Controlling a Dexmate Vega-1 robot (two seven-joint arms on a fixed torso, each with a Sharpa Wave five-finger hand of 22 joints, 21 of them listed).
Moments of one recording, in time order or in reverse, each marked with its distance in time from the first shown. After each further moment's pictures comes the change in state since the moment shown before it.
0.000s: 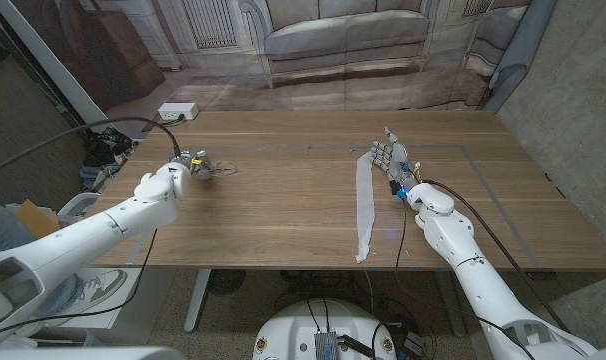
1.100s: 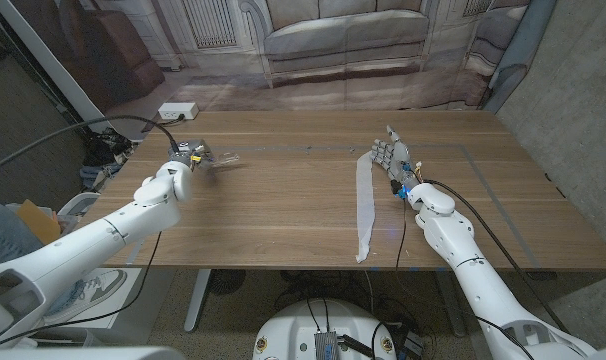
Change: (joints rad) left arm 0.083 -0.013 -0.106 -0.078 -0.021 -0.005 0.156; left_hand 0.077 0.007 0.090 0.023 -0.028 0.230 0.001 0.039 -0.001 0.227 -0.011 -0.021 0.006 0.251 -0.069 -0.034 -0.006 0.171 -0.023 0.037 -0.009; right arm -0.001 0.007 0.009 0.008 -0.001 0.035 0.001; right_hand 0.000 0.000 0.000 0.000 0.000 0.000 0.000 -0.007 0.000 0.000 0.000 -0.008 0.000 0.000 0.000 -0.004 0.000 0.008 0.000 -0.011 0.000
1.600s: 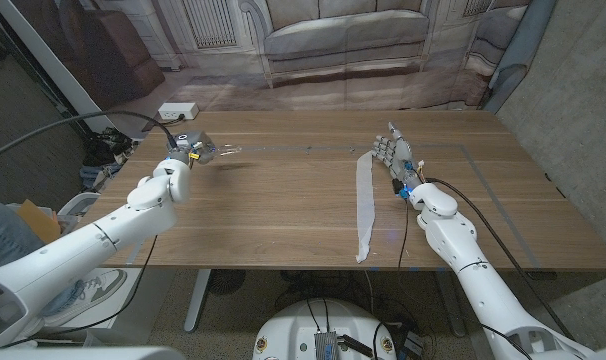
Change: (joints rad) left arm 0.079 0.031 -0.060 -0.123 0.019 0.003 0.075; left_hand 0.000 0.000 0.008 0.000 -0.001 -0.016 -0.002 -0.015 0.000 -0.011 -0.001 -0.012 0.005 -0.014 0.004 -0.005 0.004 -0.014 0.003 -0.011 0.003; right arm -0.032 -0.014 -0.004 -0.052 -0.013 0.041 -0.015; right_hand 0.018 0.018 -0.002 -0.009 0.000 0.028 -0.016 0.000 0.000 0.034 -0.030 -0.007 0.000 0.018 -0.018 0.000 0.000 0.016 -0.002 -0.008 0.000
